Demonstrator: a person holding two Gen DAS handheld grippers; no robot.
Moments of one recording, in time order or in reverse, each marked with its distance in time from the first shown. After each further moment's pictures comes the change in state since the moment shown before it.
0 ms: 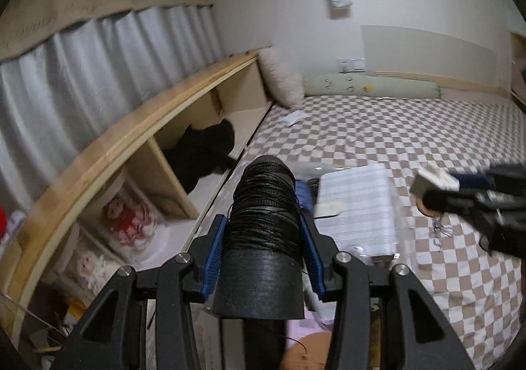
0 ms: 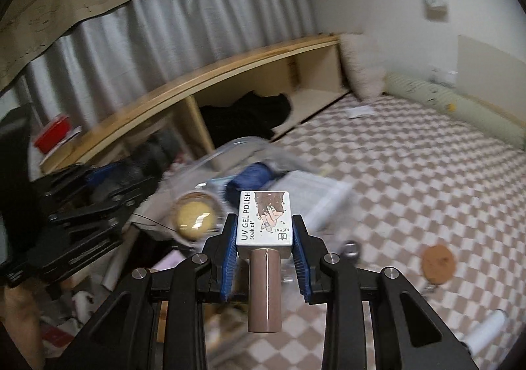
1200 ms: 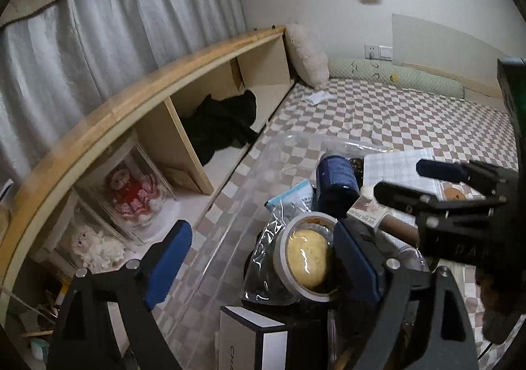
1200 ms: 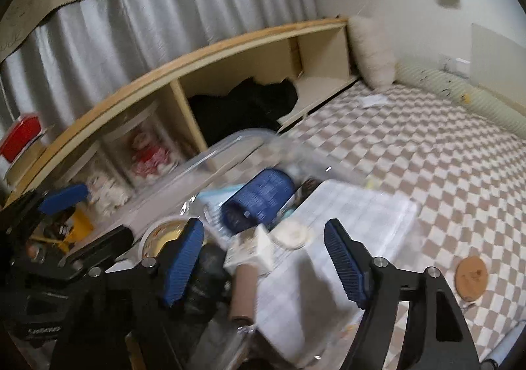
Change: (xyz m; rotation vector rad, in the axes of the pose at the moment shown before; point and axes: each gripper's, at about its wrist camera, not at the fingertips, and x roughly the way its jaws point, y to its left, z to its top) left arm 0.026 0.029 -0.020 -0.056 0.060 0.054; right arm 0.089 0.009 0.019 0.011 0.007 -0.064
